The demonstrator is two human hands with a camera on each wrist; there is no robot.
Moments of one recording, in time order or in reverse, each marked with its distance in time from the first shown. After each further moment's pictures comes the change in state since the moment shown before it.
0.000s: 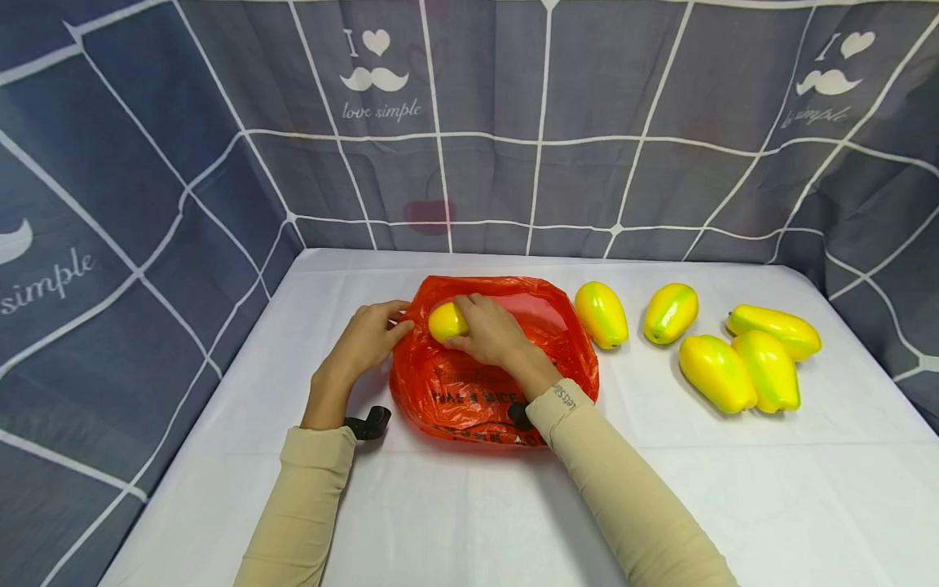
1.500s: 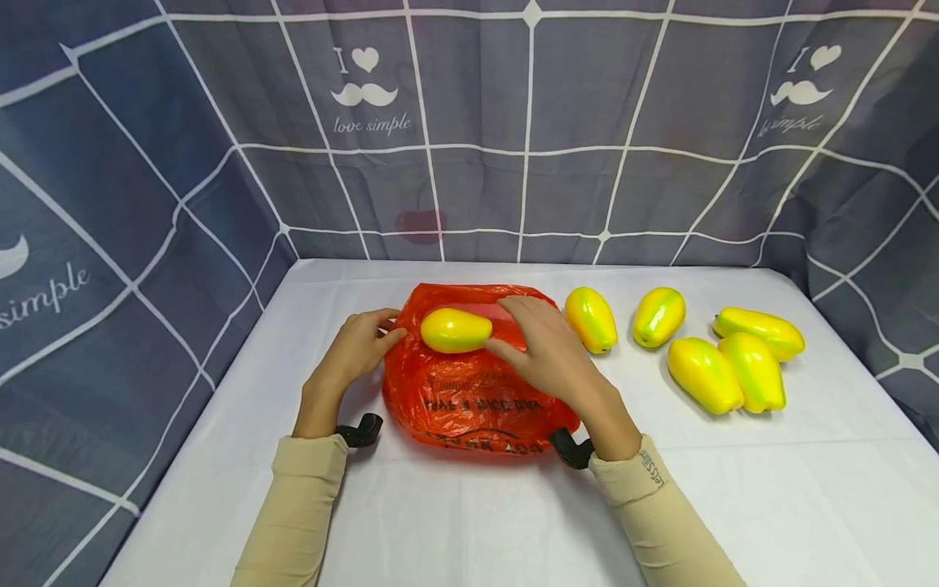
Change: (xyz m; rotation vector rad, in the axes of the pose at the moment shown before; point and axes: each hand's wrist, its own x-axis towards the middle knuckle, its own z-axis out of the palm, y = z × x) left_hand -0.002 -0.002 -0.001 0.003 0.031 0.010; right_hand -0.096 0.006 -0.064 0.111 0.278 -0.035
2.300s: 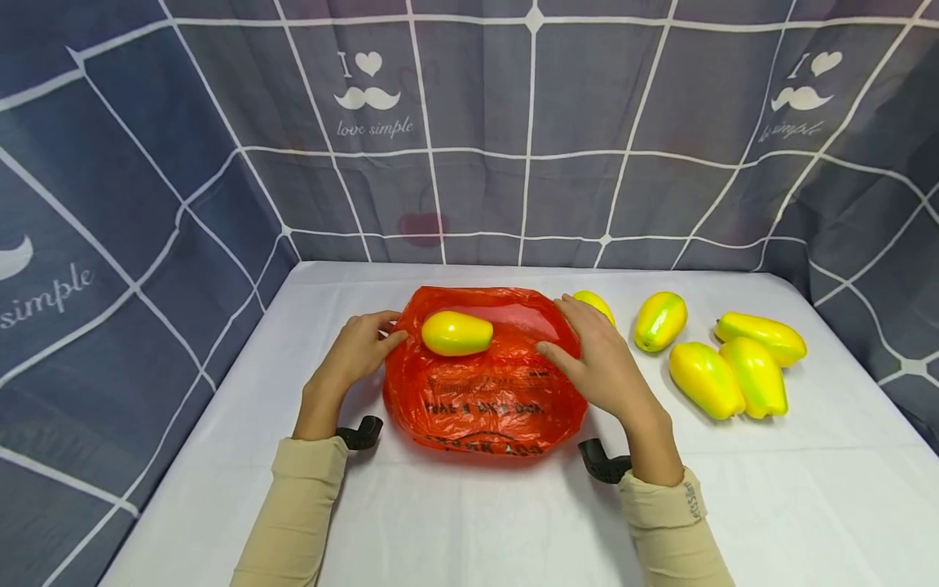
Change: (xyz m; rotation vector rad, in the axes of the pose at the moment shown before) left_hand -0.001 -0.001 0.001 0.011 -0.001 -0.011; right_hand -0.033 0.035 -0.023 0.098 0.055 0.142
